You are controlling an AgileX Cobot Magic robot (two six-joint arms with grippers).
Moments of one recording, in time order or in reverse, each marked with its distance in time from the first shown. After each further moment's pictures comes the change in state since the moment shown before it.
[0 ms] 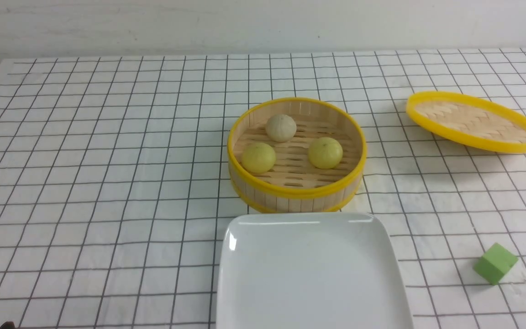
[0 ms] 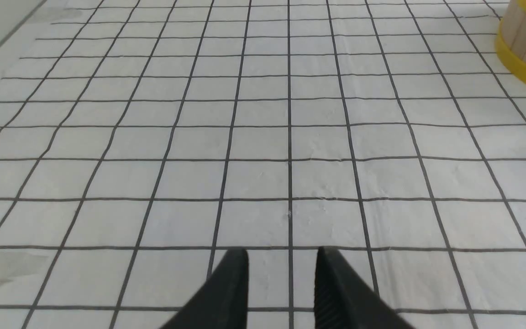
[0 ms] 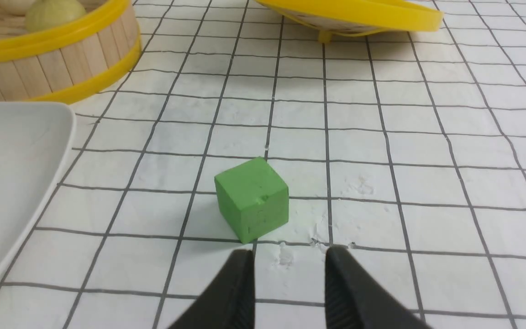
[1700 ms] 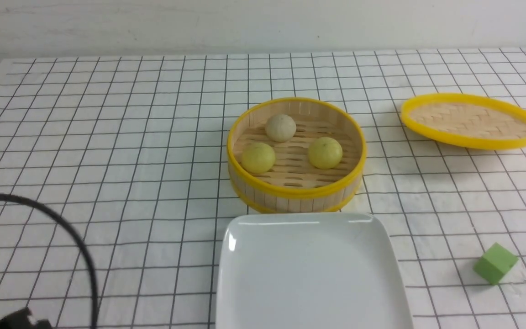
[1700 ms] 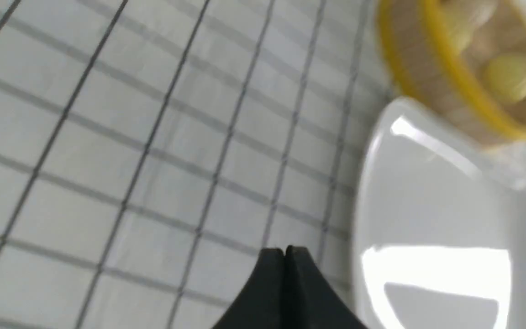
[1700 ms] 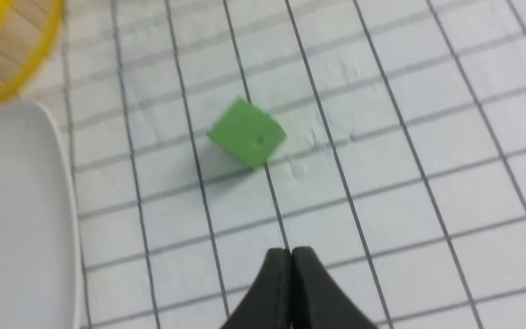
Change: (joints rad) right arm 0.000 0.761 -0.593 0.047 0.461 0.338; left arm 0.000 0.500 -0.460 -0.432 0.499 -0.293
